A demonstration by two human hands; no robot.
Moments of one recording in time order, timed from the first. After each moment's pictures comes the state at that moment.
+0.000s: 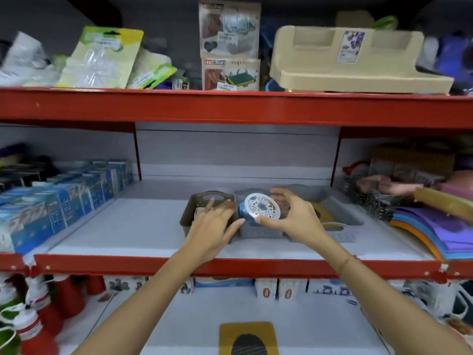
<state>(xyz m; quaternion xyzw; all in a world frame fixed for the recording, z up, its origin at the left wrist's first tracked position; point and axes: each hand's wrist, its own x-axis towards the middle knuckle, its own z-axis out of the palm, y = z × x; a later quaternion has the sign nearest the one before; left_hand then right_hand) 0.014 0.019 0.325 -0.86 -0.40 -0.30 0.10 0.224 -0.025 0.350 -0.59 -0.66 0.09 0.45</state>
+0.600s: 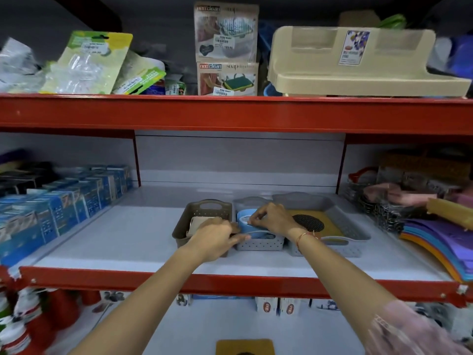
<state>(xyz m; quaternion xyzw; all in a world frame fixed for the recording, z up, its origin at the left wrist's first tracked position) 0.034 0.045 0.339 -0.89 -0.44 -0.15 0.07 0.231 0.083 0.336 -0.64 -0.72 0.11 0.26</state>
